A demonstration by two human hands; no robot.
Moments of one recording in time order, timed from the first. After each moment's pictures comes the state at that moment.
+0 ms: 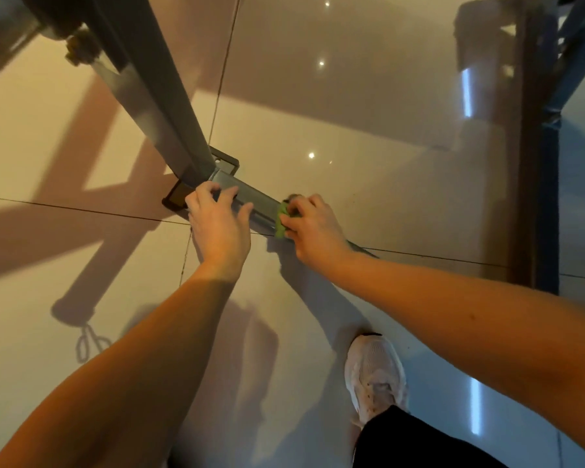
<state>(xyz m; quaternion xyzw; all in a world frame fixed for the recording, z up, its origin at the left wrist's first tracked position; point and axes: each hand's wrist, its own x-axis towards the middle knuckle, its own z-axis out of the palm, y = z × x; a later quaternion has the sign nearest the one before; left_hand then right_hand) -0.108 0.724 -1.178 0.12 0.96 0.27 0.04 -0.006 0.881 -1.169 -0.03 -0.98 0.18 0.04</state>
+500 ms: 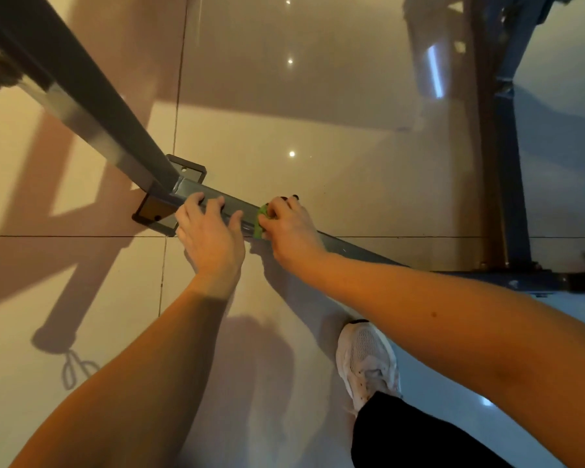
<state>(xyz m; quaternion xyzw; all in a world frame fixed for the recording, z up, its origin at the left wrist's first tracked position) -0.077 0.748 -1.166 0.13 0.97 0.22 0.06 0.010 0.868 -1.162 -0.10 -0.98 0.18 0.04</state>
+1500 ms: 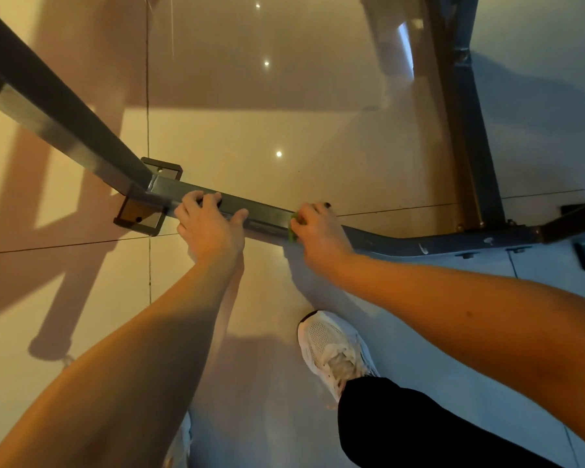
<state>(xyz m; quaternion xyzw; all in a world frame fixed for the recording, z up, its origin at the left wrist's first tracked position) -0.052 0.766 -1.152 0.15 0.95 0.23 0.12 0.100 0.899 -1.154 -0.16 -0.98 0.10 -0.03</state>
